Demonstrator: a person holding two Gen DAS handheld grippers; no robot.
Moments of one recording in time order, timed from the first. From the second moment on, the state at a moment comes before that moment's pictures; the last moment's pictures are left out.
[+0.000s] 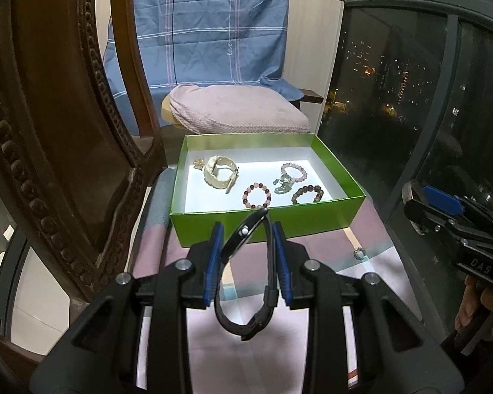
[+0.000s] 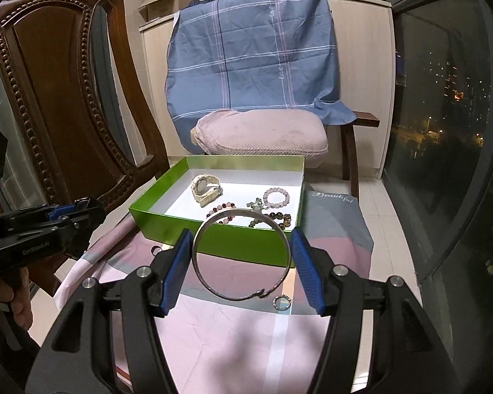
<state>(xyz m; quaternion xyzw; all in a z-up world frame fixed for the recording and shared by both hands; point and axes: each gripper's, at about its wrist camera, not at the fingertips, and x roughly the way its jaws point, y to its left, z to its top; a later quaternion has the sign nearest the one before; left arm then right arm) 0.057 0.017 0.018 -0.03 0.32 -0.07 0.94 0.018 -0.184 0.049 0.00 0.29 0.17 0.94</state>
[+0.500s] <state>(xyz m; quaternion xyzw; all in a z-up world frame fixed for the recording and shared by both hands) 0.058 0.014 0.013 -0.03 0.33 -0.07 0.94 0.016 -0.183 0.047 0.00 0.30 0.17 0.94</state>
